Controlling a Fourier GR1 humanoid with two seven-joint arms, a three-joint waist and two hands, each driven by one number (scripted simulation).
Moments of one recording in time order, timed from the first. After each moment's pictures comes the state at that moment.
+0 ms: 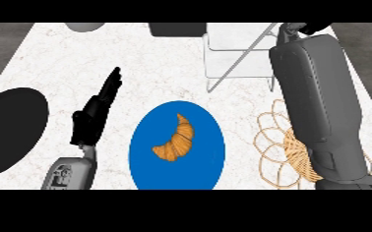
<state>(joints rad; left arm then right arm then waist) -0.17 0.06 -0.01 -1.46 -0.17 -0.02 0.03 -1.01 -0.11 -0.12 -1.18 1.27 -0.56 0.83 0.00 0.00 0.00</state>
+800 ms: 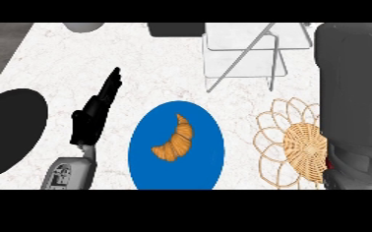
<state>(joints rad) -0.17 0.06 -0.01 -1.45 -0.16 -0.03 0.03 -1.08 -0.16 -0.23 -1.39 1.08 -0.57 0.83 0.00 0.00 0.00</state>
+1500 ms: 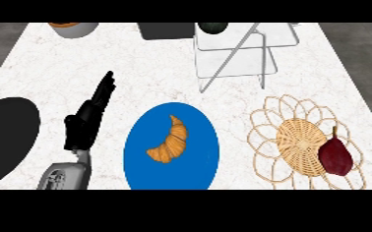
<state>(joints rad) -0.13 0.07 0.01 -1.47 -0.16 -0.02 0.03 -0.81 -0.33 -0.47 -1.93 0.87 -0.15 1.05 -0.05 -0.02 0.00</state>
